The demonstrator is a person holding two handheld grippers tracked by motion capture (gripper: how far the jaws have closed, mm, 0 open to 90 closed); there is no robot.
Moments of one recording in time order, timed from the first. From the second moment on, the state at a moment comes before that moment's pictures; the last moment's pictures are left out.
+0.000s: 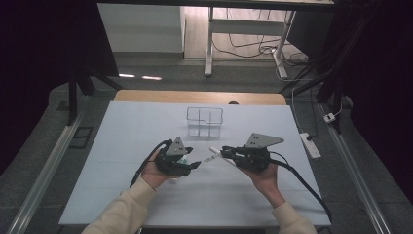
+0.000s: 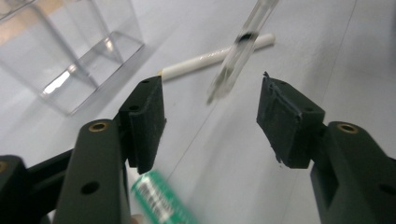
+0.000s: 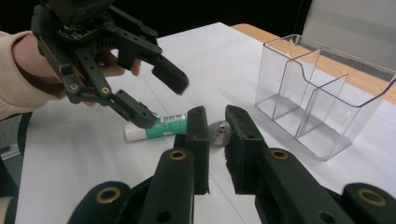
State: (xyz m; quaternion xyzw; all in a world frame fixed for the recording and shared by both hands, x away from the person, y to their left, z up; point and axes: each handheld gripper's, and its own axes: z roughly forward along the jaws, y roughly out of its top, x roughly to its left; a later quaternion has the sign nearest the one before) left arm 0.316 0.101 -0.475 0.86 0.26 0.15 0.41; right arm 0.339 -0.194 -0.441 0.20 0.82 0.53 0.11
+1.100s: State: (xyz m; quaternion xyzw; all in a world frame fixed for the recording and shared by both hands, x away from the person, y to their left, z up) left arm 0.268 0.206 -0.503 0.82 0.37 0.15 0.40; right arm 0.349 -0.199 -0.437 0.21 0.81 0.53 0.12
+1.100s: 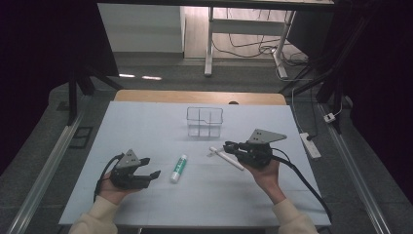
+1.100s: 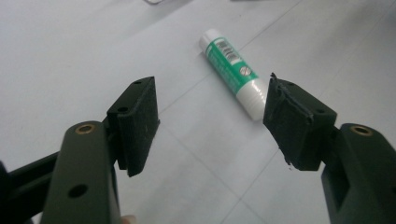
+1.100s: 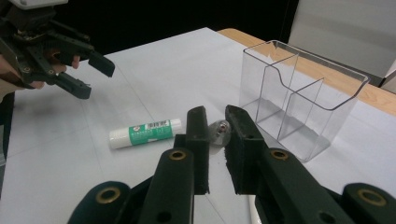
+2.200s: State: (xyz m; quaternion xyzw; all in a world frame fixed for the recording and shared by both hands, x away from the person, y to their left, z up) left arm 0.266 0.223 -0.509 0.81 0.39 0.15 0.40; right arm 0.383 -0.183 -0.404 0.23 0.79 0.55 0.13
